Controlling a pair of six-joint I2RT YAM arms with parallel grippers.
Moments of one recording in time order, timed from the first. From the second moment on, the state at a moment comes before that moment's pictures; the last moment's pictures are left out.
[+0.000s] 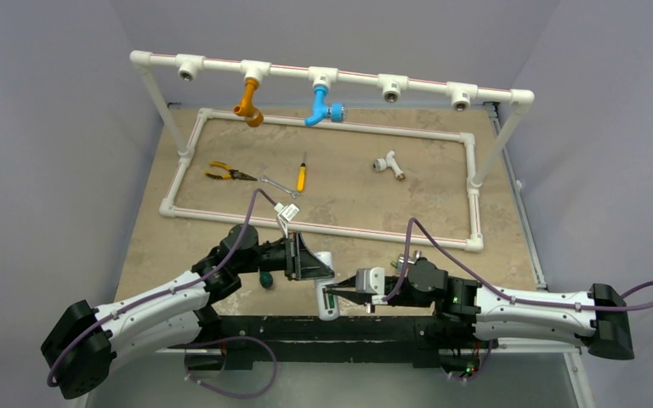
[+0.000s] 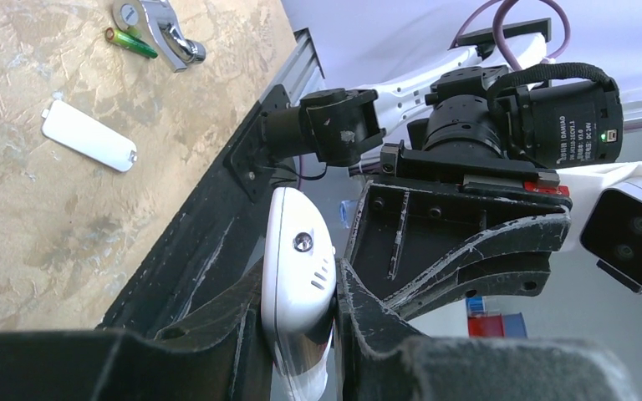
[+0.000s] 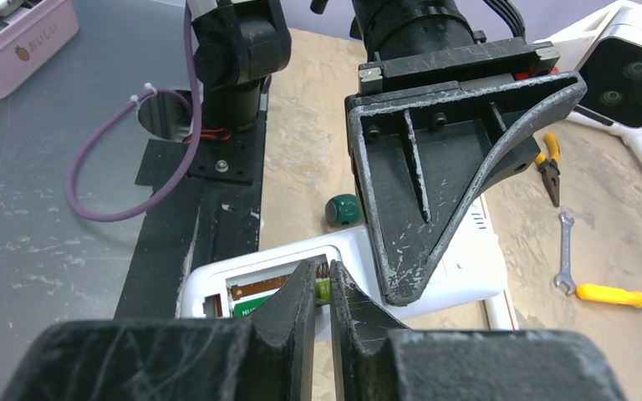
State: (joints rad) left arm -0.83 0.88 0.35 0.38 0.57 -1.11; right arm 1.33 0.74 0.36 0.29 -0.15 -0.24
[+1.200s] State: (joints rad) left arm -0.83 0.87 0.35 0.40 0.53 -1.10; right arm 1.33 0.55 0.38 -0.05 0.01 -0.17
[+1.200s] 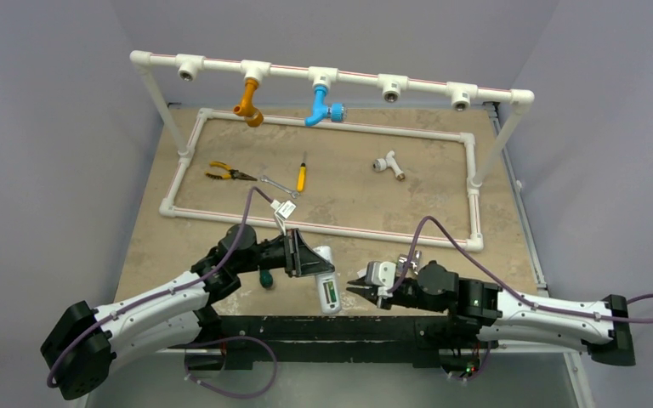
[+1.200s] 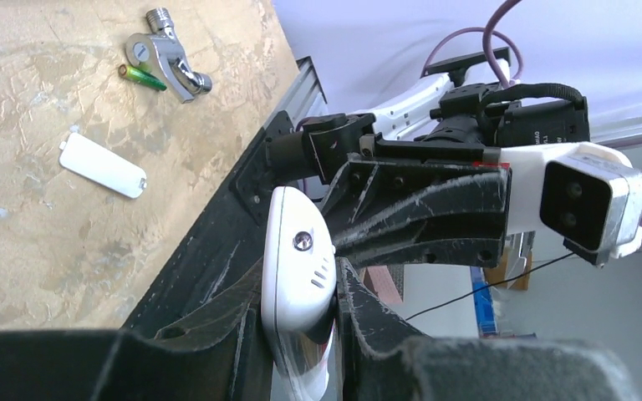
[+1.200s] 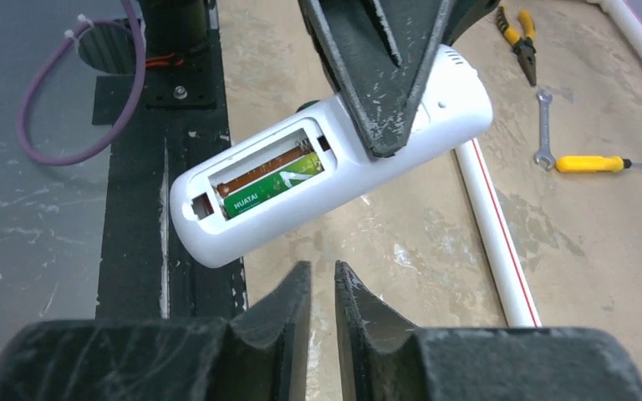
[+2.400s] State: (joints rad) left arm -0.83 0.85 0.36 0.27 0.51 -1.03; right arm 0.86 0.97 0.58 -0.54 0.22 0.68
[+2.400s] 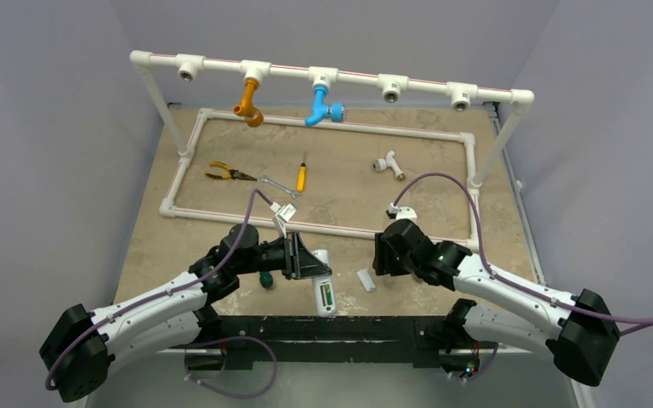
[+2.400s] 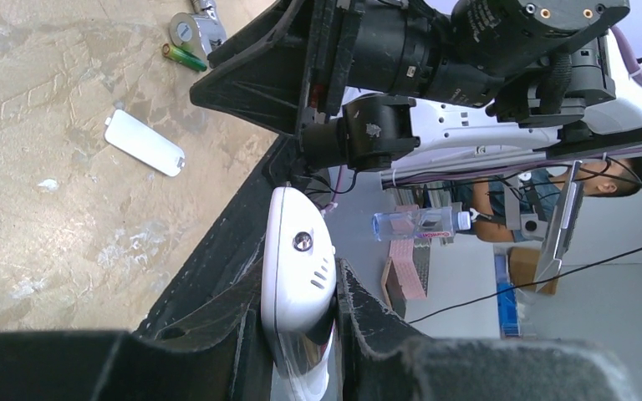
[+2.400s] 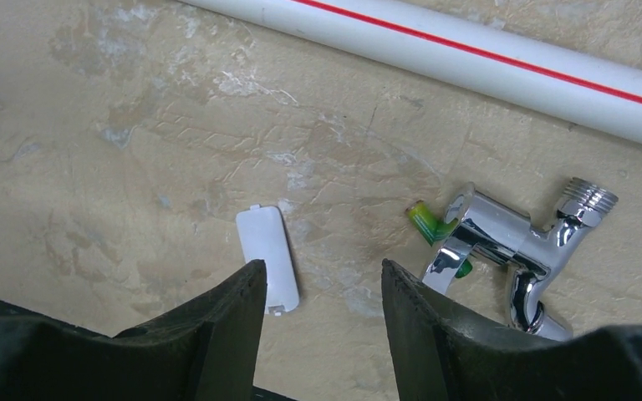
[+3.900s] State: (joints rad) left arm -0.83 0.86 0.36 0.25 0.50 -1.02; right arm 0.83 1.20 0.63 -0.57 0.20 0.60
